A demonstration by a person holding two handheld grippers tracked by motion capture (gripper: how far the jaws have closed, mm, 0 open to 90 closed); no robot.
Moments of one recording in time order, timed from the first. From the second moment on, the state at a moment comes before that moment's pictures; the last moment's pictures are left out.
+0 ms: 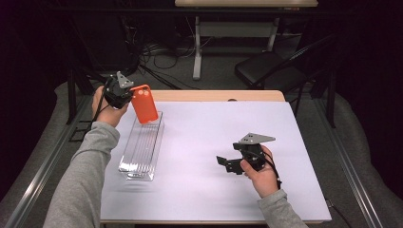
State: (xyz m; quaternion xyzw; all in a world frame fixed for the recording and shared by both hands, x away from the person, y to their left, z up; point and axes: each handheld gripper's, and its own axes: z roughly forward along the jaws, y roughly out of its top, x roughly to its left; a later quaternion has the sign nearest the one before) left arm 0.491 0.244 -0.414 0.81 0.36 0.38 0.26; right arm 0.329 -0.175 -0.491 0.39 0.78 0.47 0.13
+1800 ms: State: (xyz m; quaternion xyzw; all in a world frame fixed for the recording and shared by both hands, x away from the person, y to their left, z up) left arm 0.492 0.226 -0.450 0.84 0.26 0.41 0.24; right arm 0.327 -0.177 -0.492 0.40 0.77 0.47 0.13
